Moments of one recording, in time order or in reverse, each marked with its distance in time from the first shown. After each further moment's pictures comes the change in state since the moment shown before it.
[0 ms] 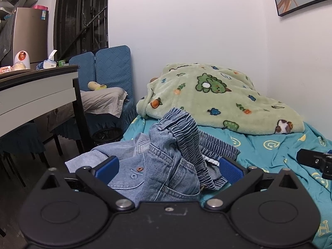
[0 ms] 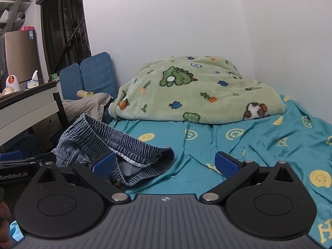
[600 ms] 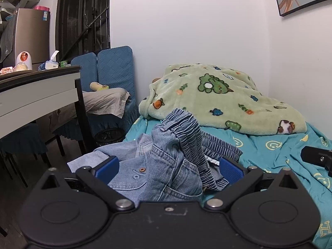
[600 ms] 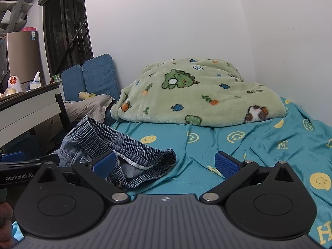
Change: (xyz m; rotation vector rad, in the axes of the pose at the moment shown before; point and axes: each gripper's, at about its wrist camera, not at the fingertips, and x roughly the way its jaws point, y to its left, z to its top) left arm 0.003 -0.002 0.000 0.004 -0.001 0.021; right arm -0.005 0.002 0.002 0.003 -0.011 0.013
